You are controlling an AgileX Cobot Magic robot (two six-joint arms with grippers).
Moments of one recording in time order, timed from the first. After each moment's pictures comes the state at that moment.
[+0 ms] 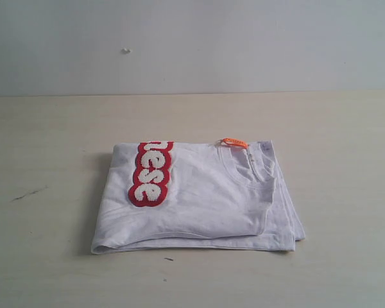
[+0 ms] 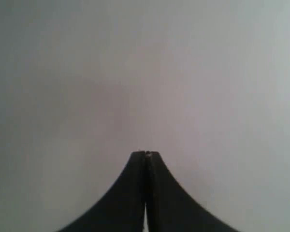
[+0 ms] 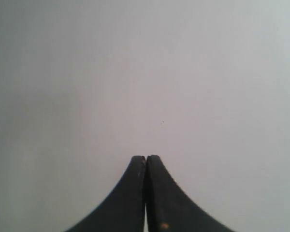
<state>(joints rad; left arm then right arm) -0.19 0.00 -0.46 -0.35 0.05 0.18 0.02 0.00 -0.57 0.55 0.24 -0.53</state>
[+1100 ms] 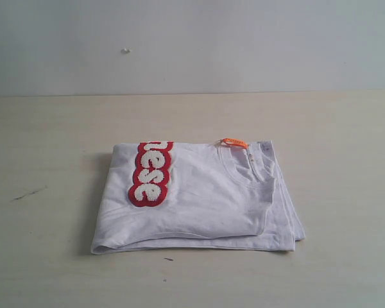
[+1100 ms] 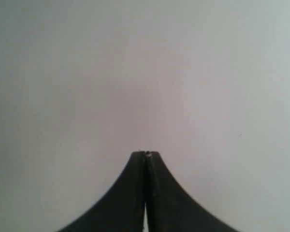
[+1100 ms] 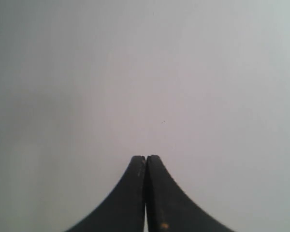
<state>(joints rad) -0.13 0.00 -0.46 -0.35 0.05 0.18 0.02 0.00 -0.57 0.55 0.24 -0.51</state>
